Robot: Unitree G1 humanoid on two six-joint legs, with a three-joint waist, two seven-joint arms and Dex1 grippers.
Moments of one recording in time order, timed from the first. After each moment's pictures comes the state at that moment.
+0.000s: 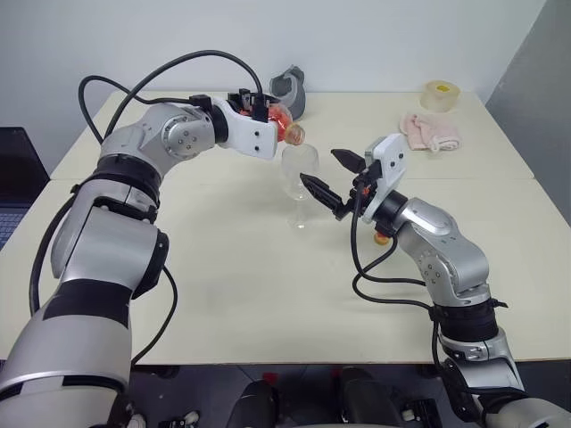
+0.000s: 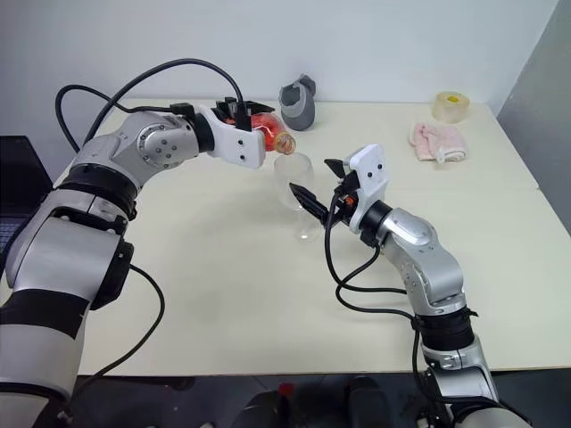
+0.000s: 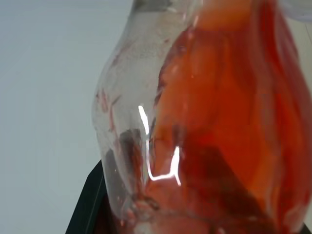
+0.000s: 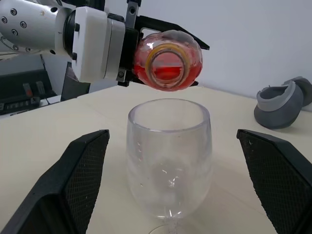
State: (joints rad) left arm -1.43 0.61 -0.46 1.27 0.69 -0.88 -0.32; right arm -0.58 -0.23 0.08 -0.23 0.37 0.54 0.48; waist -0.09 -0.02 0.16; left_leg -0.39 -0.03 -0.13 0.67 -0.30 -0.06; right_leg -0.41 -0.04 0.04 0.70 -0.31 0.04
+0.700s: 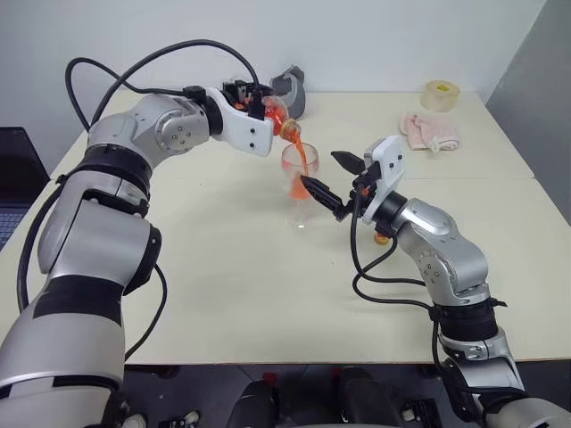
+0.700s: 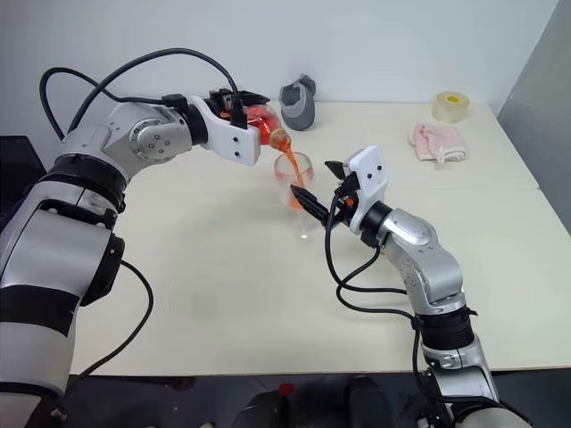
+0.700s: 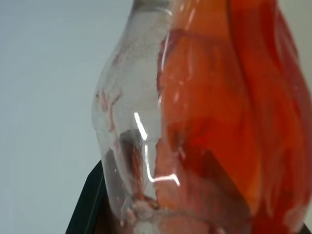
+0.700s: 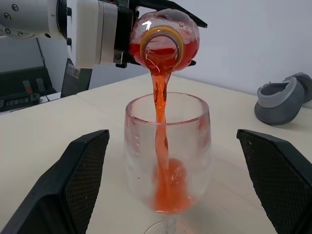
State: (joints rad) left arm -1.48 0.63 -0.51 1.27 0.75 -0.89 -0.23; right arm -0.58 -0.23 0.08 -0.22 0.36 0.53 0.49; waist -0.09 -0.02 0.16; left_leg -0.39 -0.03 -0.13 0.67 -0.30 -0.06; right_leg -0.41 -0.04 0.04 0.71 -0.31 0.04
